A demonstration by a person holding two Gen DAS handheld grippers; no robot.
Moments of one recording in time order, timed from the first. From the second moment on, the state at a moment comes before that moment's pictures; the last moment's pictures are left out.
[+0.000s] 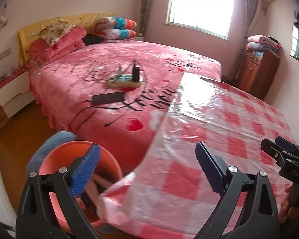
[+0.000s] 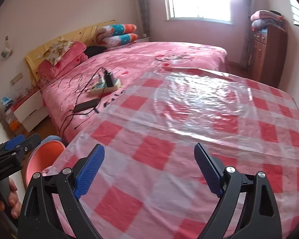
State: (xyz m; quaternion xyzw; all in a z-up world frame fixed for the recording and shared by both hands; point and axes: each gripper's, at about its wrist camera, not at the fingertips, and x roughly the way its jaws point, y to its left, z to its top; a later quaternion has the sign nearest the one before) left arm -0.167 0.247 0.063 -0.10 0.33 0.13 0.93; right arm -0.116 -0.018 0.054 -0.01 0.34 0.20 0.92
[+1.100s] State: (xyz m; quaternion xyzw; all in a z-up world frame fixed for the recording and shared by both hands) left arm -0.090 0.086 0.058 -0.03 0.35 0.03 0.94; right arm -0.109 -0.166 0.047 0.03 0.31 0.06 0.95
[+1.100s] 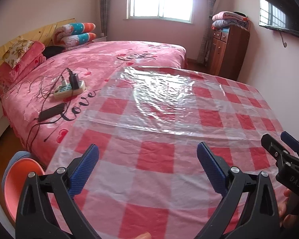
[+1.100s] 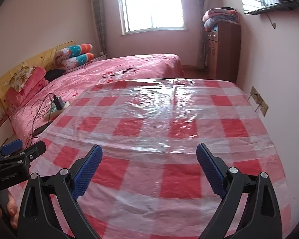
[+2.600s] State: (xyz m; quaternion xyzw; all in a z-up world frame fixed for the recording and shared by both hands) left arm -0.067 0.003 0.056 0.00 0.35 -0.01 0.94; right arm -0.116 -0.235 0.051 0.04 0.27 -0.02 0.96
